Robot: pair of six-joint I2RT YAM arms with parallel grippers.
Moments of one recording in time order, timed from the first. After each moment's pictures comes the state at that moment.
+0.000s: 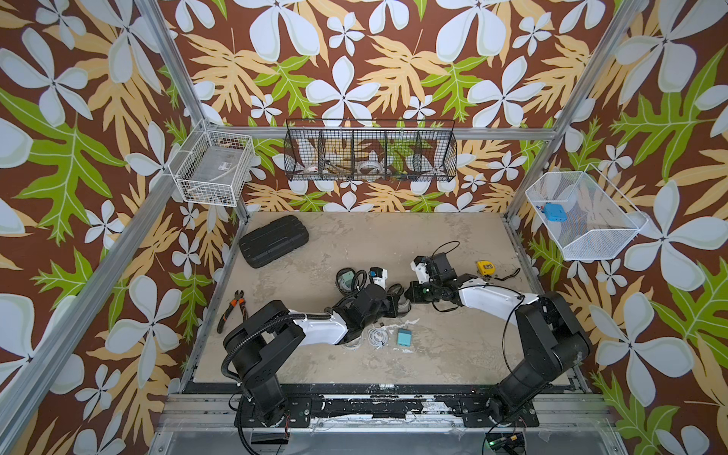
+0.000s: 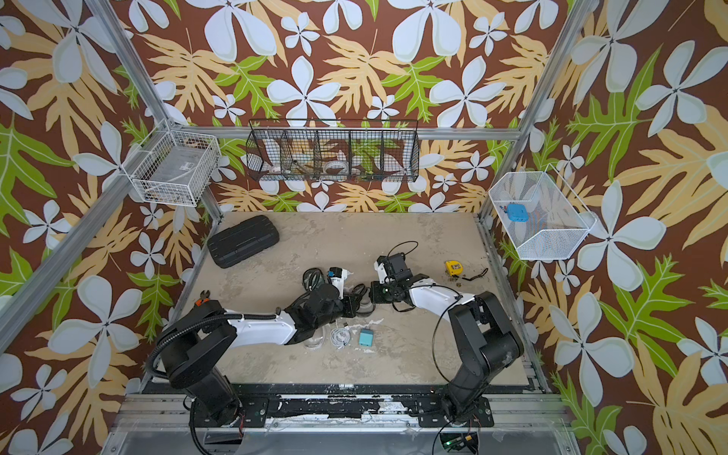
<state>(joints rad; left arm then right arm) -0.88 1.70 0.77 0.47 -0.08 -0.77 0.44 1.67 0.93 -0.25 -0.29 0.39</state>
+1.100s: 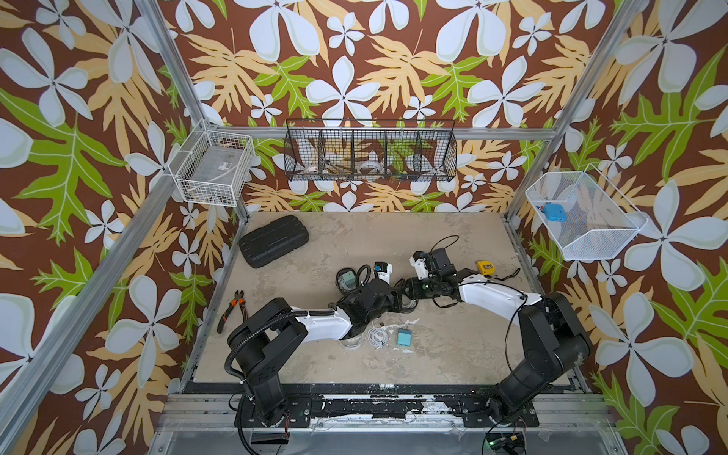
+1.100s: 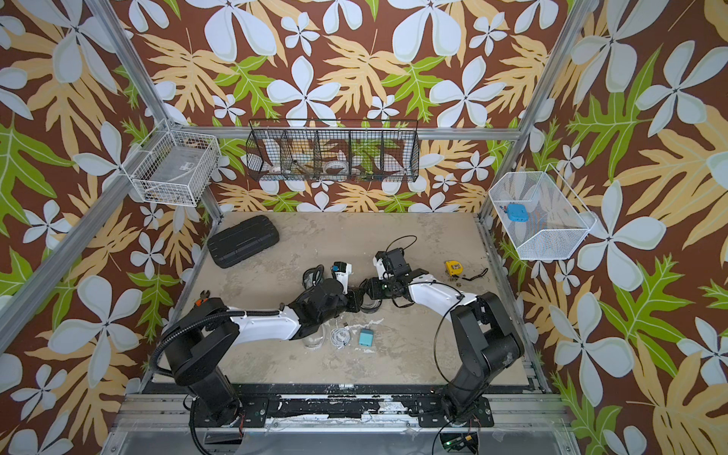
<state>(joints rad) -0.88 1.73 0.84 0.44 -0.11 -0.70 0.44 1.65 1.00 -0.33 -0.24 0.32</state>
